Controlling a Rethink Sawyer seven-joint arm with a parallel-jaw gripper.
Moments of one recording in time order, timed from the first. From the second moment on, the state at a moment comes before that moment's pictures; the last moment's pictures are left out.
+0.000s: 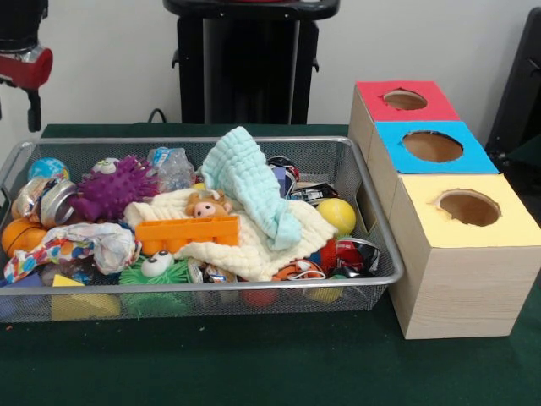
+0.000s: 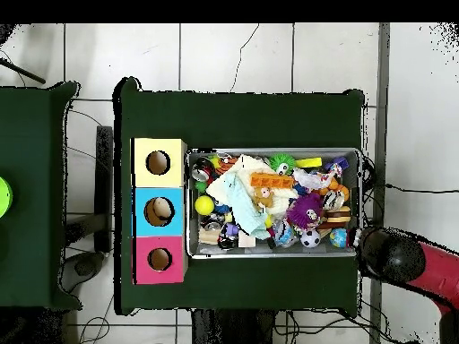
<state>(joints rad) -0.87 -0.71 0.14 1.66 -0.50 0.57 1.57</state>
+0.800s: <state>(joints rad) -0.68 -0.57 0.10 1.38 -0.47 0.65 1.57</state>
